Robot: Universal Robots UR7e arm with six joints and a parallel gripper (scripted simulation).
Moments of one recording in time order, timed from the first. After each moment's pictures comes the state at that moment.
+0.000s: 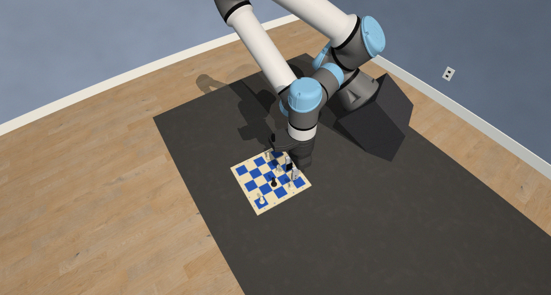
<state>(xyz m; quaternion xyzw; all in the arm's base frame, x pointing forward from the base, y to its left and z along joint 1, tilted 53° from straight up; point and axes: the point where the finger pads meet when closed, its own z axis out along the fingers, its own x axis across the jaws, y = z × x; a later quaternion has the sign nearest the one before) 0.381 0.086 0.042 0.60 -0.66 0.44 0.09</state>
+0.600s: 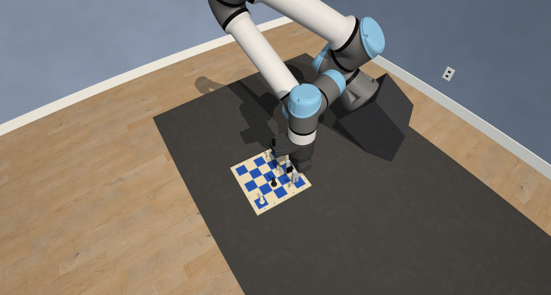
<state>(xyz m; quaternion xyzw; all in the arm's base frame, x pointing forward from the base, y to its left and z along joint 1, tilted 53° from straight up) 0.387 0.073 0.030 0.60 -0.66 0.44 0.10</state>
